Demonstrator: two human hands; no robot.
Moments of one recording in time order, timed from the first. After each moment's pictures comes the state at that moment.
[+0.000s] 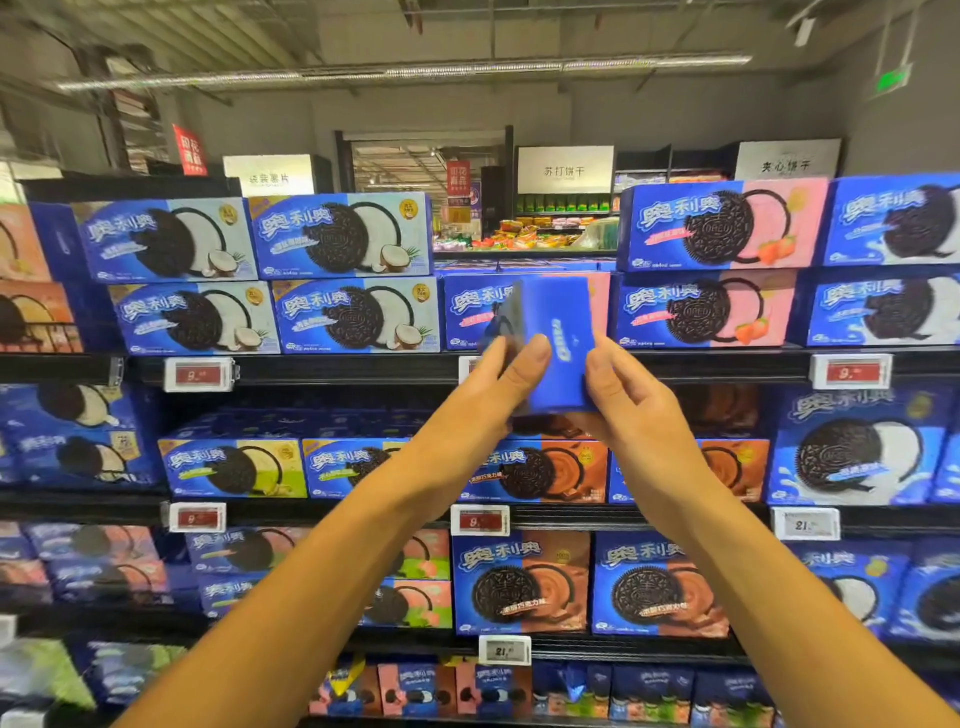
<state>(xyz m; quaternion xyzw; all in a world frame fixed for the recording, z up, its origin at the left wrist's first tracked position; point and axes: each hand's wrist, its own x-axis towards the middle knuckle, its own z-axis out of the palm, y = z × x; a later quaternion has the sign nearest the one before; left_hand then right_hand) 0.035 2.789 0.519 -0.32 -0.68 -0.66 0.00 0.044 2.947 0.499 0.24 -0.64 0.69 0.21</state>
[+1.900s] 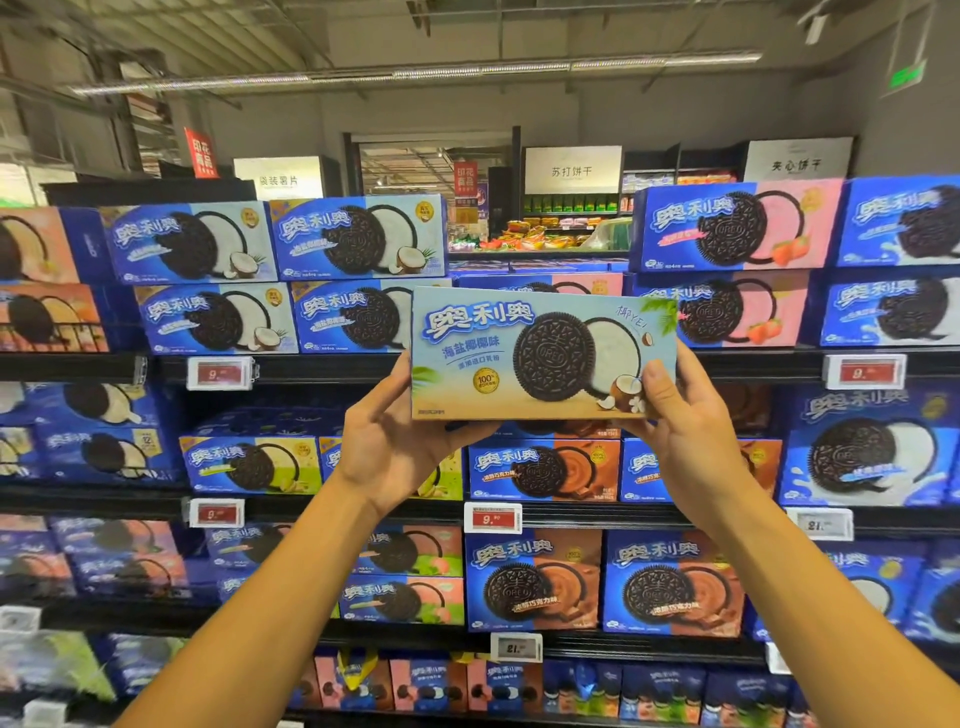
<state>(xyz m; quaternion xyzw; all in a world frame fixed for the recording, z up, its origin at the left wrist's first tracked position) -0.025 2.718 0.479 -0.35 -0.38 -0.85 -0.12 0.015 2.982 0.481 0.20 -0.59 0.74 0.26</state>
